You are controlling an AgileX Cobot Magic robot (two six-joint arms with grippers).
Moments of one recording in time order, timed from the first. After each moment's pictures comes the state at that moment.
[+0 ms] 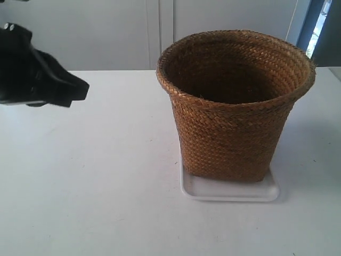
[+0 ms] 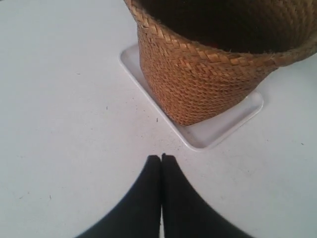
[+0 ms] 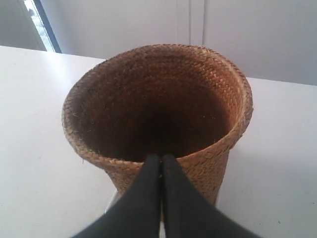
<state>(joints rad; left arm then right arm) -0.44 1.05 -1.00 -0.33 0.69 0.24 -0.07 0.67 -0.93 0.43 0.80 -0.35</state>
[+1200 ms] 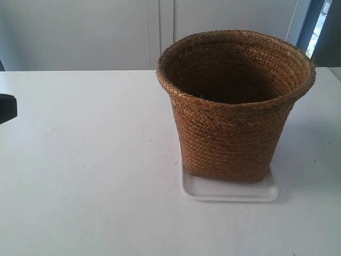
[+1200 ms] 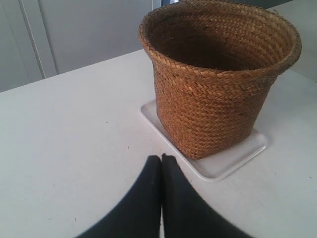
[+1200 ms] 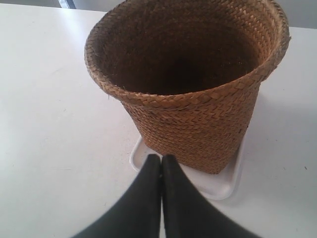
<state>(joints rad) -0.44 0.58 -0.62 -0.33 0.44 0.28 -0.07 0.58 -0.85 0.45 0.97 -0.31</state>
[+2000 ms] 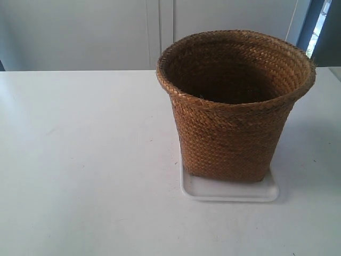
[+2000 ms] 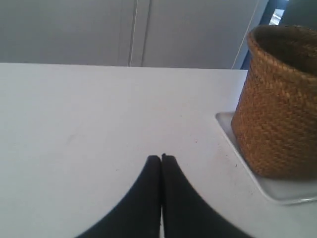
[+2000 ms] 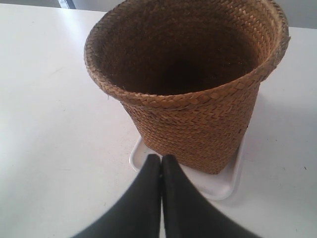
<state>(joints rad) 0.00 0.19 -0.36 -0.49 0.52 0.28 -0.07 0.58 -0.85 0.45 0.97 -0.31</state>
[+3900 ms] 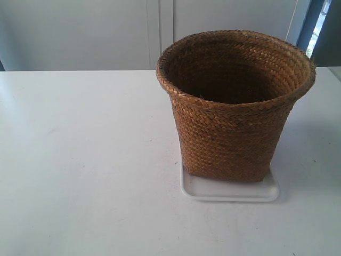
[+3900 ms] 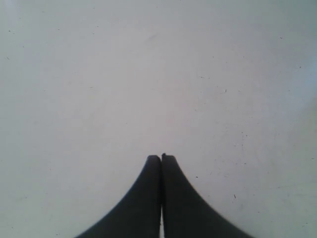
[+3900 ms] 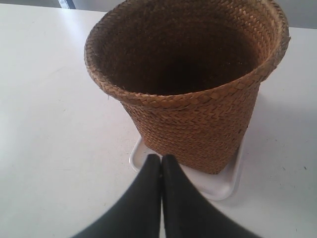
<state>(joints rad) 0.00 0.00 0.02 -0.03 0.47 -0.16 -0.07 0.58 -0.85 0.45 0.97 -0.31</state>
